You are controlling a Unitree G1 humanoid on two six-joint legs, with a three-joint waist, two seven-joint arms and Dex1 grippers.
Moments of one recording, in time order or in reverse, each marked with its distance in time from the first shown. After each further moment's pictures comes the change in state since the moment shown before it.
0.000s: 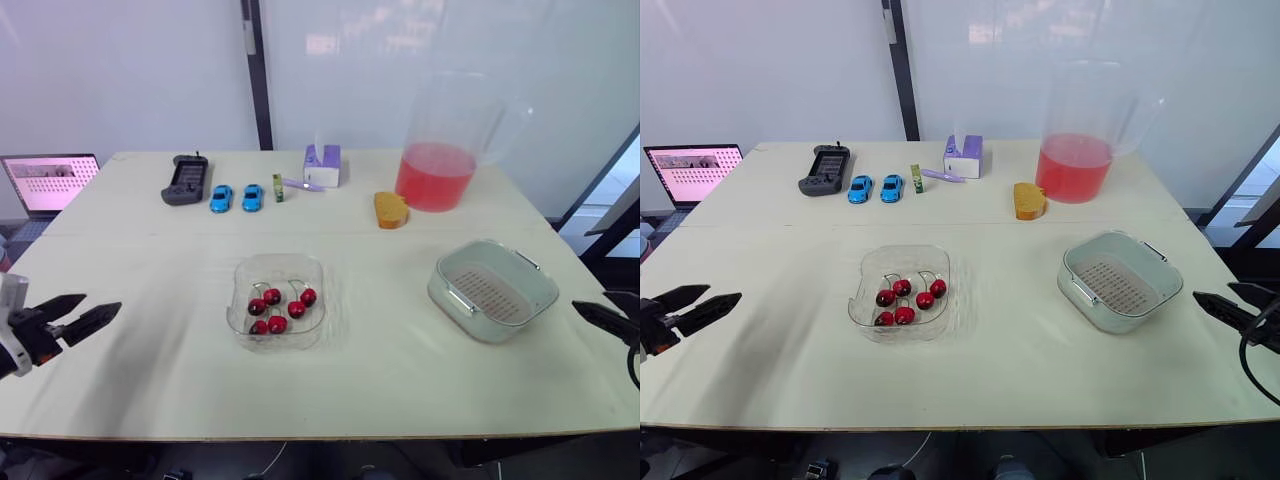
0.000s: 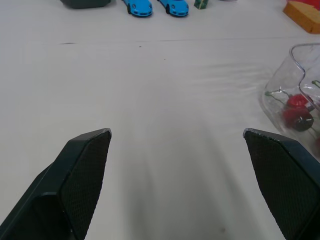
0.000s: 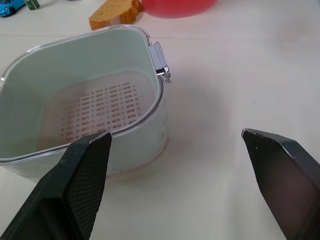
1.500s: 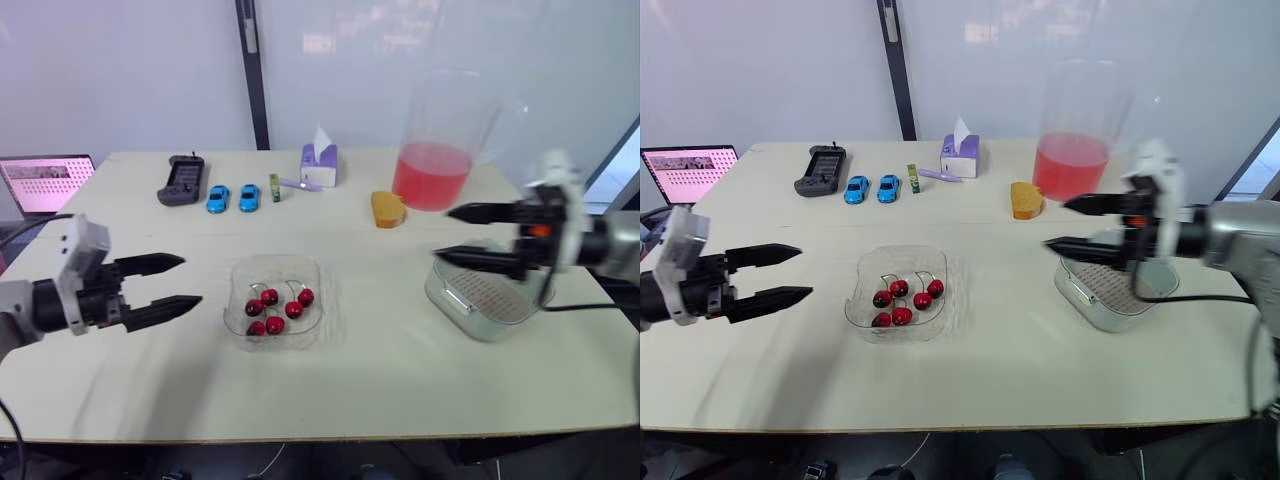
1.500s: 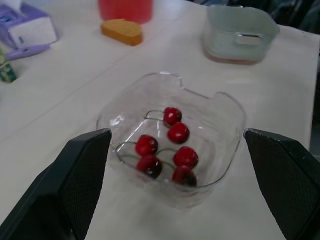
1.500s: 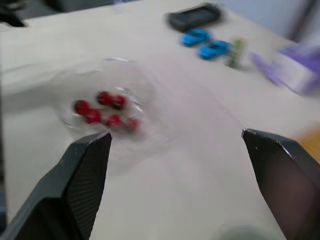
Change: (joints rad) left arm -0.237 0.116 -0.243 -0.306 -0.100 0.028 -0.248; right arm -0.698 0.070 0.617 -0.714 0.231 0.524 -0.147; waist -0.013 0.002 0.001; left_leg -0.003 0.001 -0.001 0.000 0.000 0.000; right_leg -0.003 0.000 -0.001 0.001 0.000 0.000
